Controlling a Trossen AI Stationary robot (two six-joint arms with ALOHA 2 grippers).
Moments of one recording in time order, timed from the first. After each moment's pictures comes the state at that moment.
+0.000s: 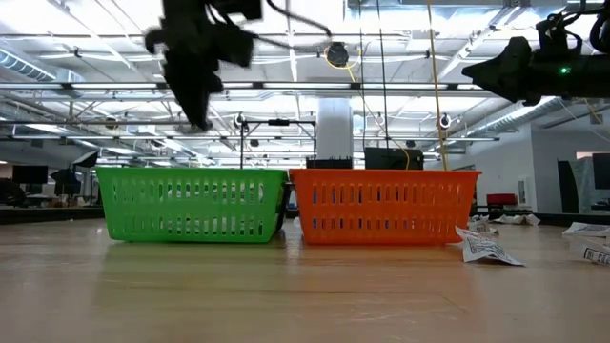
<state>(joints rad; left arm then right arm) 0.09 1.58 1.30 -1.09 -0.02 0.02 -0.59 0.02 0.01 0.34 0.16 -0.04</state>
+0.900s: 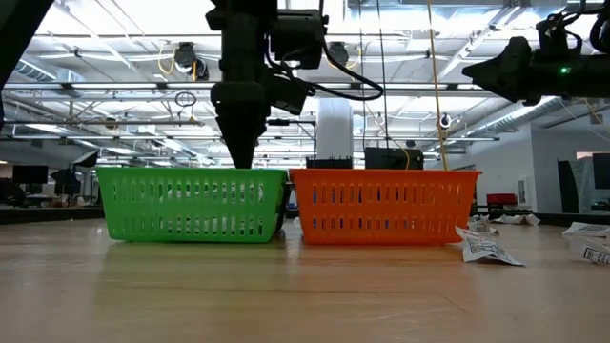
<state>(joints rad) 0.09 1.93 1.53 -1.10 -0.05 -0.01 -0.59 0.02 0.01 0.34 0.16 -0.04</state>
